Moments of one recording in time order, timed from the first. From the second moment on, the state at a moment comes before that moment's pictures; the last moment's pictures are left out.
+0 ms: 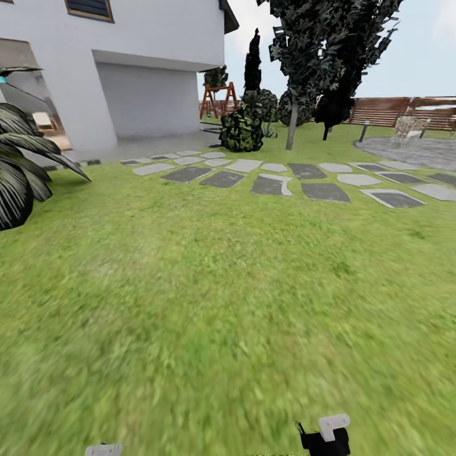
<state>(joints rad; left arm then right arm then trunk) -0.37 0.17 0.25 -0.04 -0.12 -0.44 -0.19 -0.44 -0.04 0.10 -0.05 0.07 -0.51 -0.09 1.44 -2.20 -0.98</state>
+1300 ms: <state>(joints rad) -0.37 0.17 0.25 -0.04 -0.12 -0.44 -0.19 -0.44 -0.04 0.10 -0.05 0.07 -0.51 -0.09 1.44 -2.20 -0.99</state>
